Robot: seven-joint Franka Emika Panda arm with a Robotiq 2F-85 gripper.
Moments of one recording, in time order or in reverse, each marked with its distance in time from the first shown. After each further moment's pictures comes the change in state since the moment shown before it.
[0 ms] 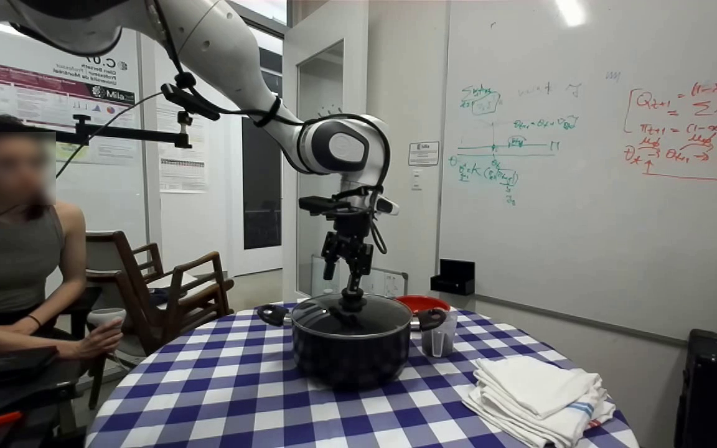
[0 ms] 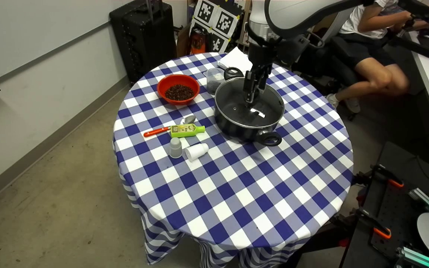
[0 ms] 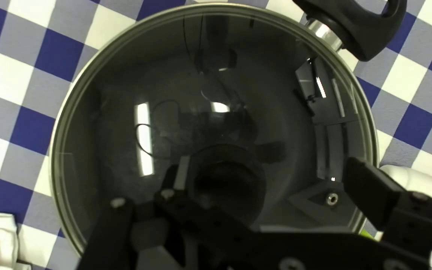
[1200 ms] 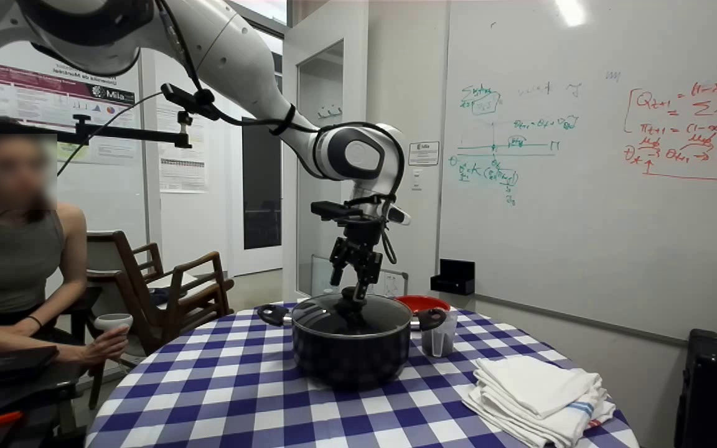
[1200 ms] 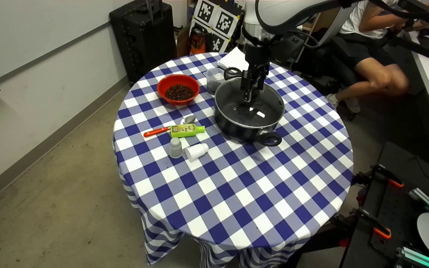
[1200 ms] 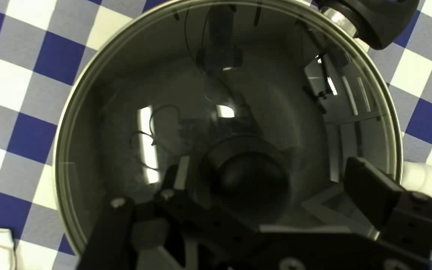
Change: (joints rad) arm -0.023 0.098 0.000 0.138 0.018 -0.097 0.000
